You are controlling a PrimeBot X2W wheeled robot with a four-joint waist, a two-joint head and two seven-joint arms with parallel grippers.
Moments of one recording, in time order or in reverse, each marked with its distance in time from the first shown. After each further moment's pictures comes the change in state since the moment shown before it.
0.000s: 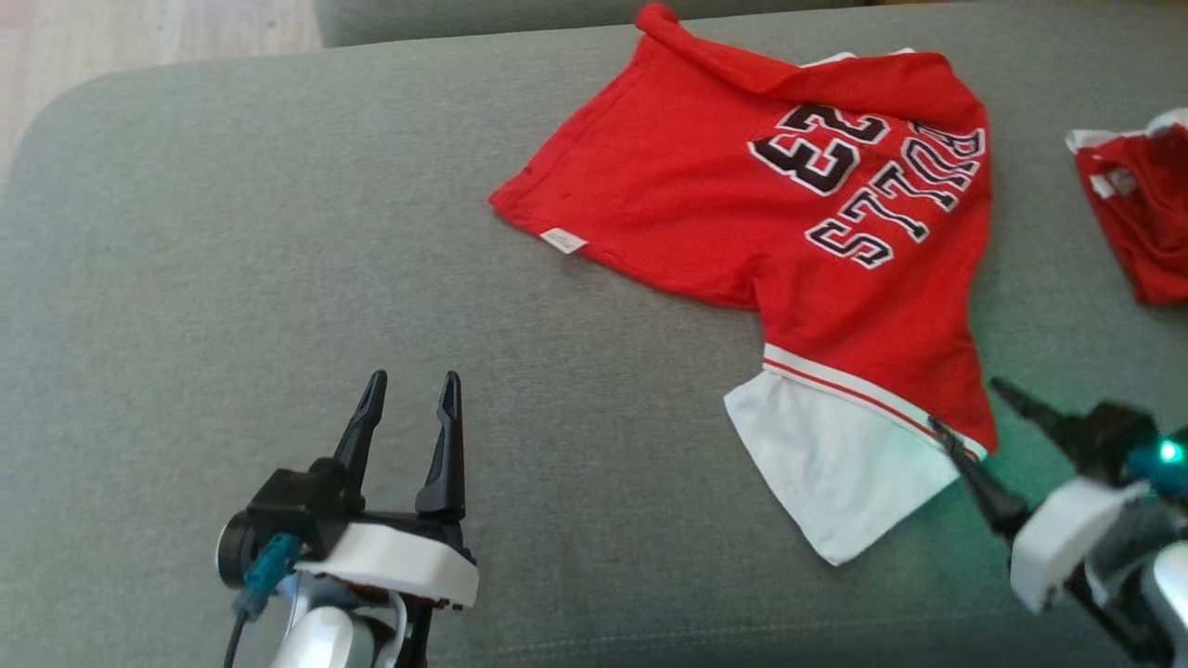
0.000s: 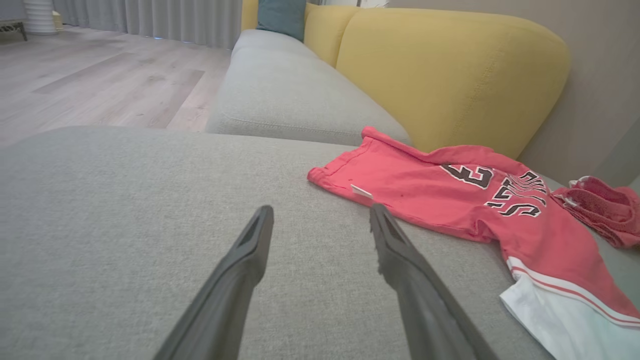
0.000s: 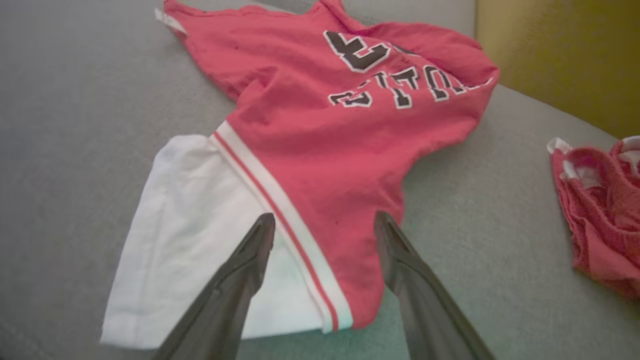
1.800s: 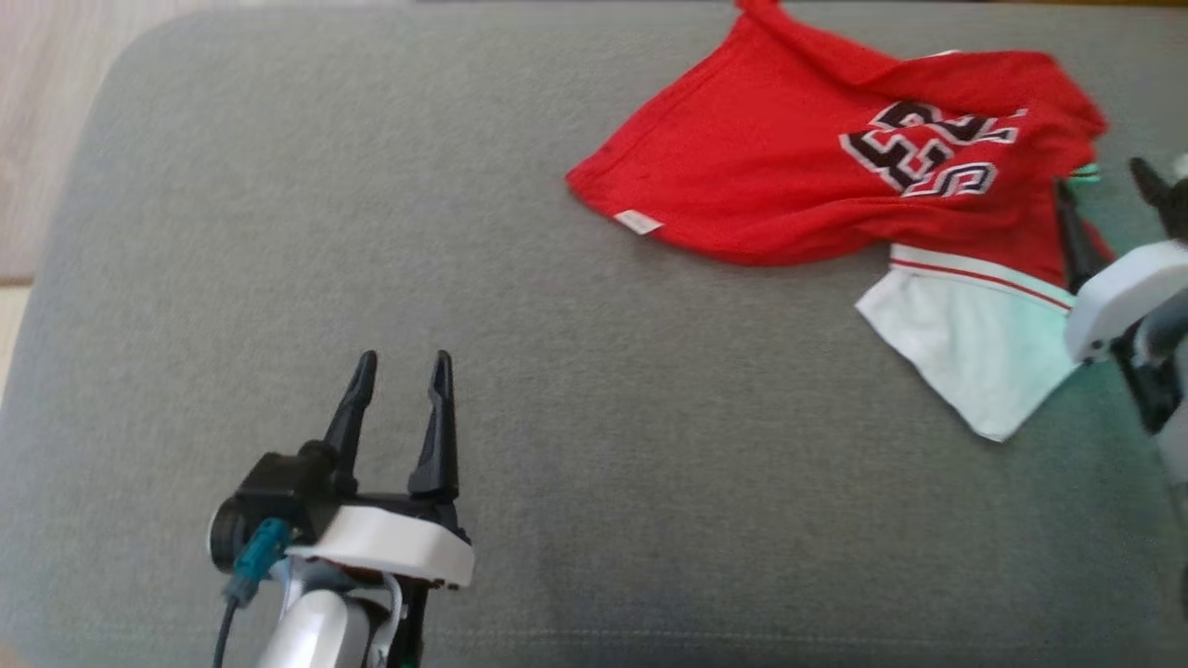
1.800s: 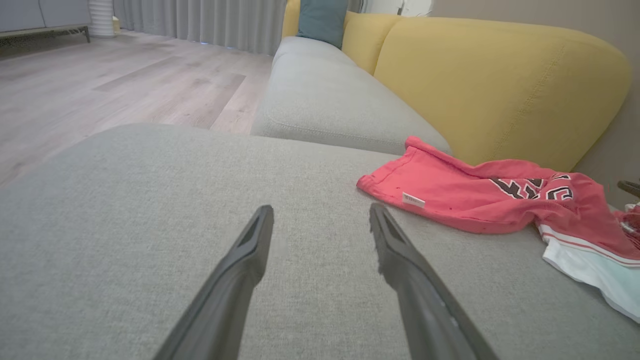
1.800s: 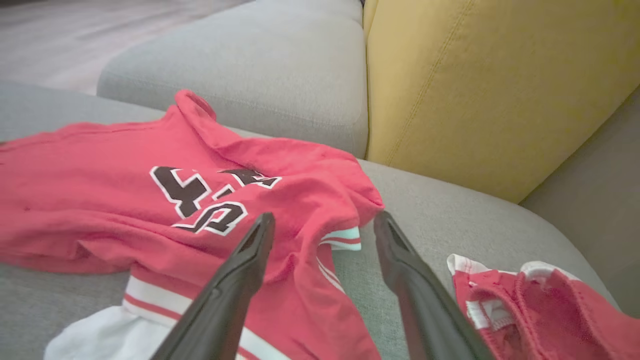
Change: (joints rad) left arm -0.026 0.000 0.006 -0.009 -0.011 0.018 0.000; right arm -0.621 0.175 -0.099 0.792 -0.110 0.000 -0.235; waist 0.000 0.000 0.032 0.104
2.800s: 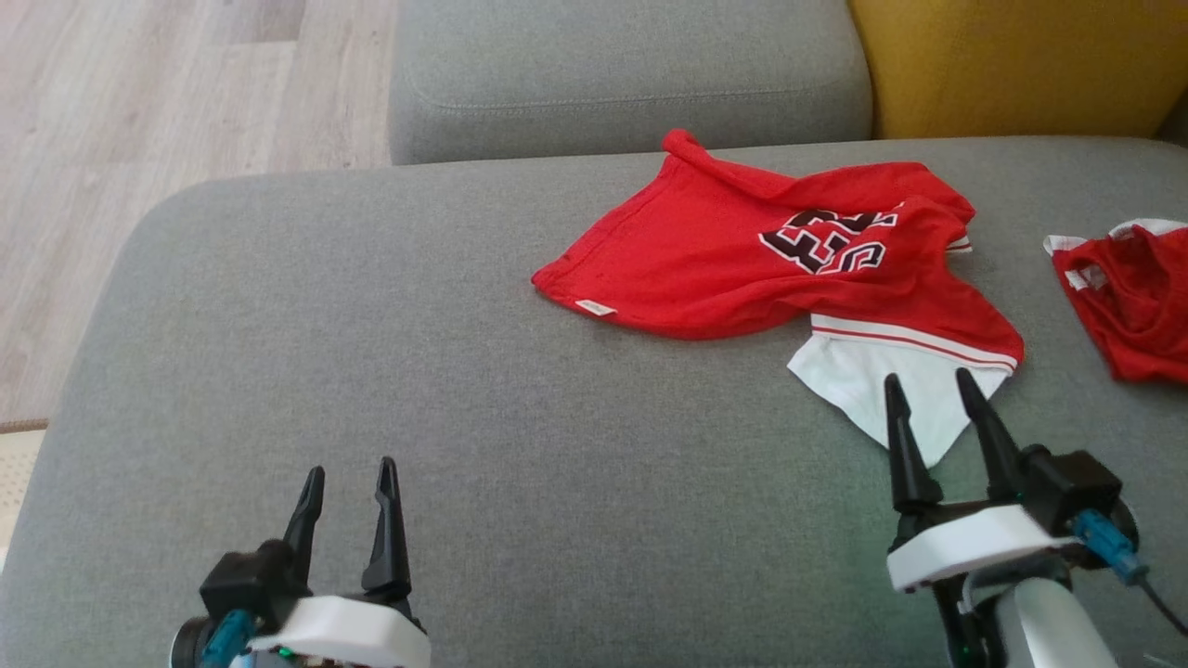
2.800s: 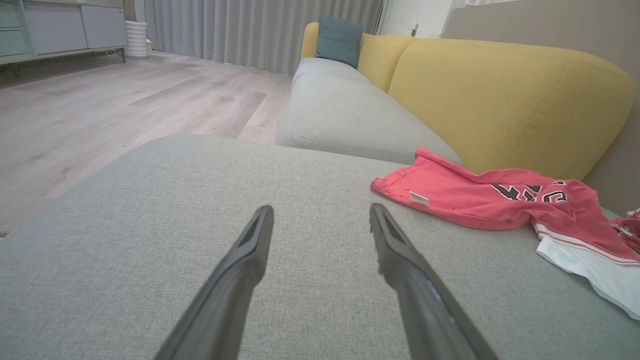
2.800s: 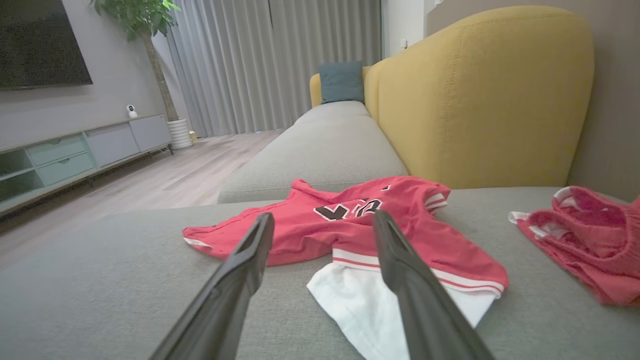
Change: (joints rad) left arm 0.172 -0.001 0.096 0.030 0.001 0.016 0.000; right arm 0.631 0.377 -0.262 -0.614 -0.113 0.000 -0.068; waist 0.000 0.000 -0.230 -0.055
